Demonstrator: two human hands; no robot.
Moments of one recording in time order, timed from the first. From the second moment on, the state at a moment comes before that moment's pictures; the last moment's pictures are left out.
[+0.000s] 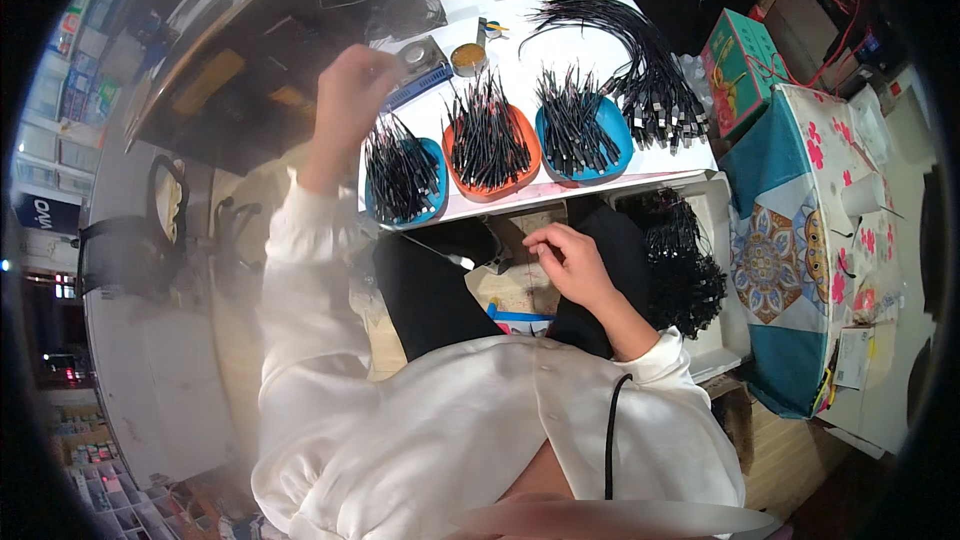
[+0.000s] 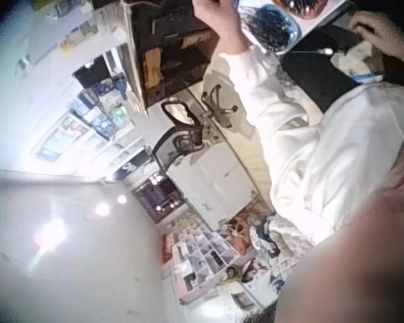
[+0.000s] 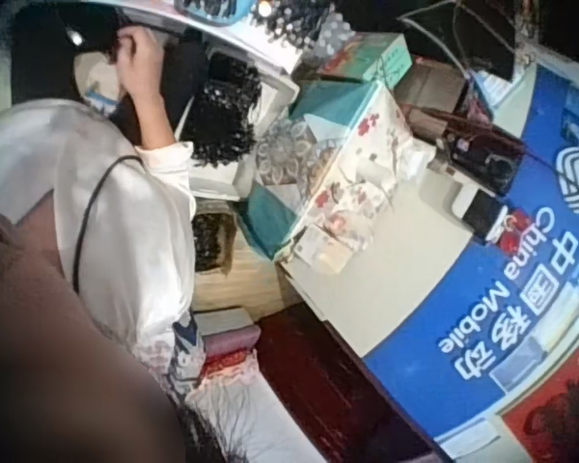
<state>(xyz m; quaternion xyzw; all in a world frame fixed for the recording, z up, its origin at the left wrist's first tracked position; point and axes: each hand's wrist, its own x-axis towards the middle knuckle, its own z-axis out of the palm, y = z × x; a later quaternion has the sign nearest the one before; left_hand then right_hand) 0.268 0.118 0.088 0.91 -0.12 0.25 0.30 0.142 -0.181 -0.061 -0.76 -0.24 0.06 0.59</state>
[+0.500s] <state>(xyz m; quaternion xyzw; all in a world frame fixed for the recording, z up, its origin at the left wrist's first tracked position) 0.092 -0.062 0.063 0.58 -0.18 0.01 0.79 0.055 -0.209 0.020 -0.70 -0.15 0.03 0.70</state>
